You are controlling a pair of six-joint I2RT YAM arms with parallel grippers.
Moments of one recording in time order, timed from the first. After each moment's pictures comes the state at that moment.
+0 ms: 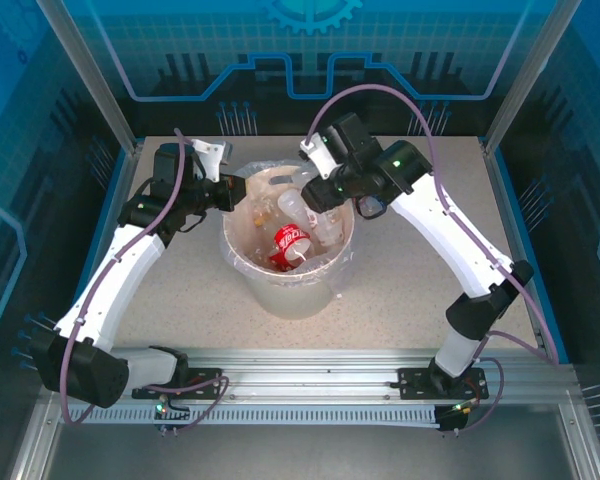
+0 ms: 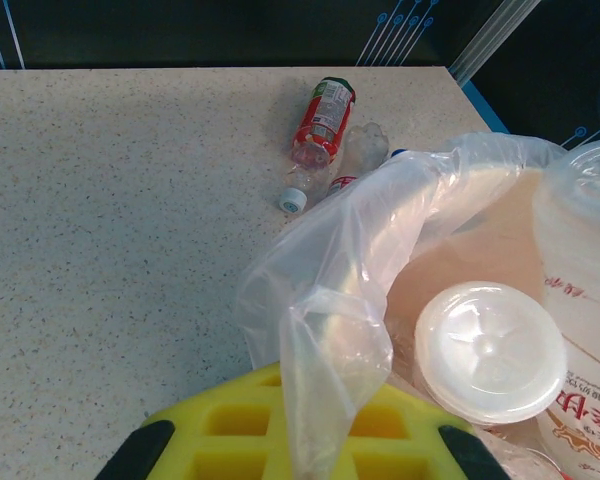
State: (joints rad) left arm -0.21 1.26 1.27 -0.57 0.37 -0.22; right arm 0.71 1.72 2.04 -1.22 0.02 -0.02
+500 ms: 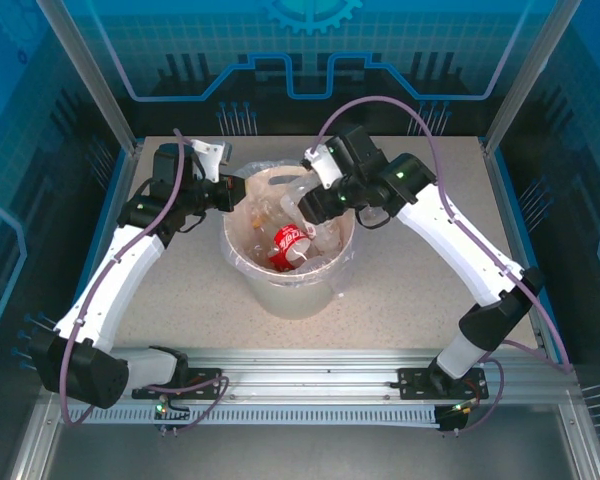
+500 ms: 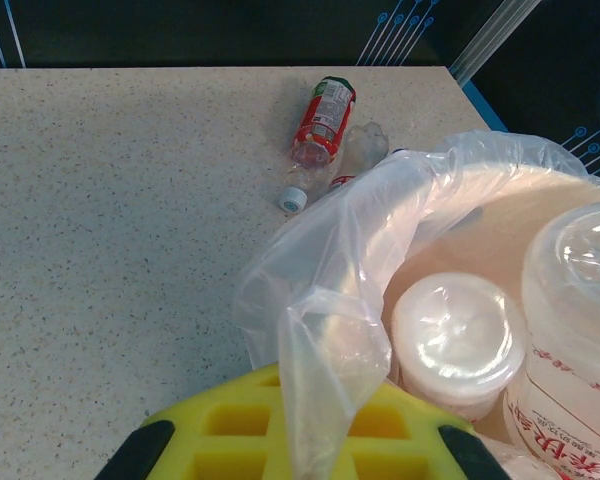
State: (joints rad) left arm -0.21 1.26 1.27 -0.58 0.37 -0.22; right arm 0.70 1.63 1.90 -1.13 -0.09 0.04
